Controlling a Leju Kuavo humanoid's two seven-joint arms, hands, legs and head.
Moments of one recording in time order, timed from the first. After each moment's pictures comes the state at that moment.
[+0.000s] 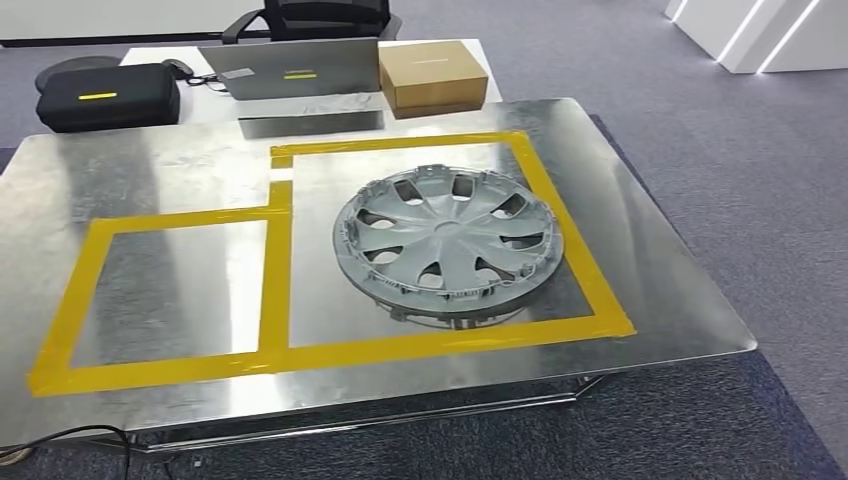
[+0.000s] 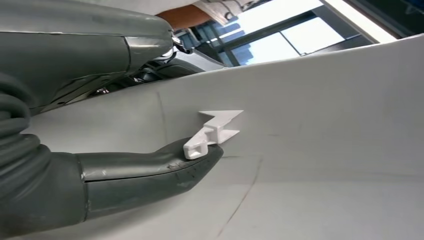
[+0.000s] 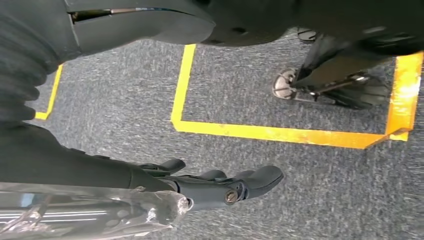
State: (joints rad) left arm 0.07 0.05 1.03 -1.60 -0.13 -0.40 -0.66; right arm -0.07 0.21 -1.03 -0.21 1.31 -0.13 -0.19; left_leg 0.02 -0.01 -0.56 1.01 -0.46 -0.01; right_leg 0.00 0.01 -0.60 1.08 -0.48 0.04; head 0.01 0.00
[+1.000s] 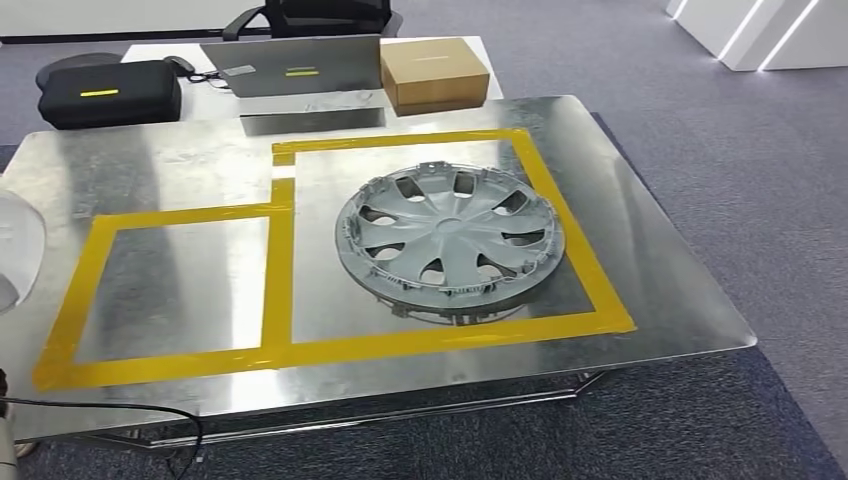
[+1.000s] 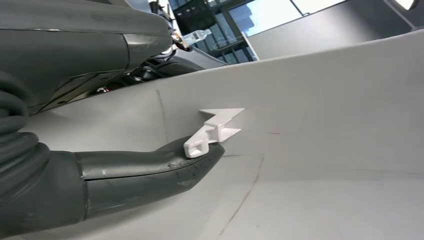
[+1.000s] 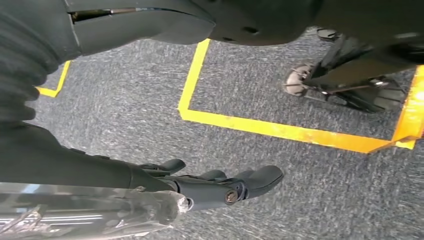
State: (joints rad) left arm -0.16 0.12 0.59 -1.32 -0.17 -0.08 -0.68; right arm -0.09 0.19 -0.97 -0.21 1.38 -0.11 -0.18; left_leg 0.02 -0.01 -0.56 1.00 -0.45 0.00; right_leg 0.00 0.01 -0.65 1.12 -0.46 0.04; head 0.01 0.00
